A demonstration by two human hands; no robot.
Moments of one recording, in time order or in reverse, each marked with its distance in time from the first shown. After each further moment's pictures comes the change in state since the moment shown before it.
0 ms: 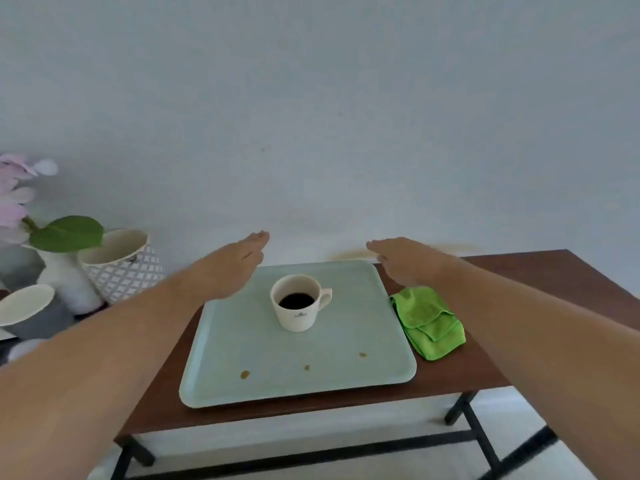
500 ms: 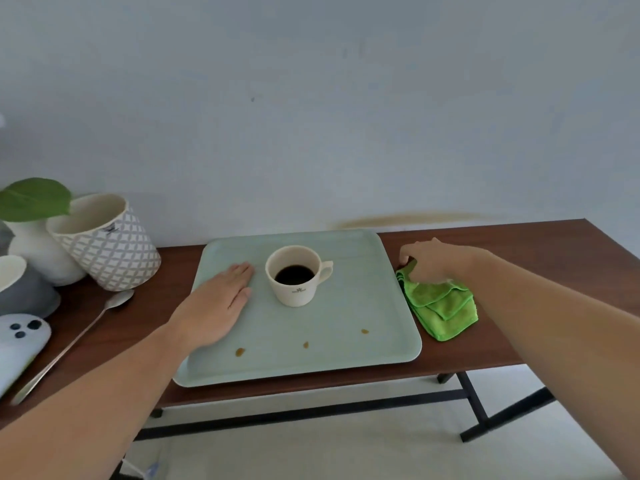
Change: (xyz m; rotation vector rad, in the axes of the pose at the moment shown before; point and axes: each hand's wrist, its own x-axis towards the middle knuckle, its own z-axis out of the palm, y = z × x) left_hand -0.040 -0.071 0.081 0.224 -0.033 -0.065; right_hand 0.007 0.050 0.042 0.018 -0.393 0.252
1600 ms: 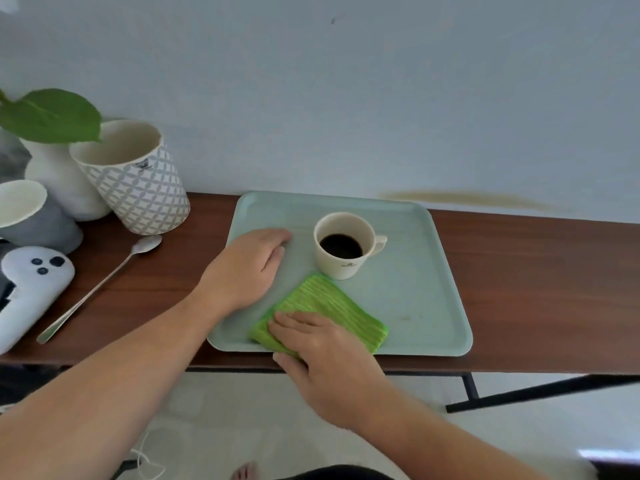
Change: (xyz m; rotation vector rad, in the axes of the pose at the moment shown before) left_hand 0.002 -0.015 0.009 -0.164 0.224 0.091; right_hand -0.106 -0.216 0.138 0.254 0.276 -0.665
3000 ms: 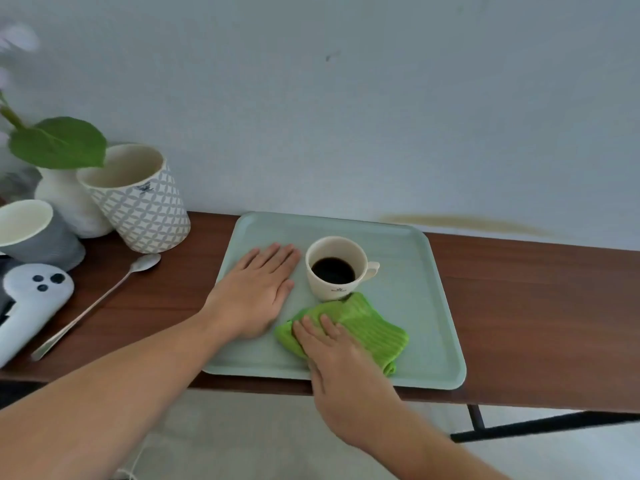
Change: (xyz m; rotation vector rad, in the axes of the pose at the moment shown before) left_hand 0.005 0.008 0.018 0.432 -0.170 0.033; right_hand -0.003 0.028 -0.008 -0.144 0.023 0.067
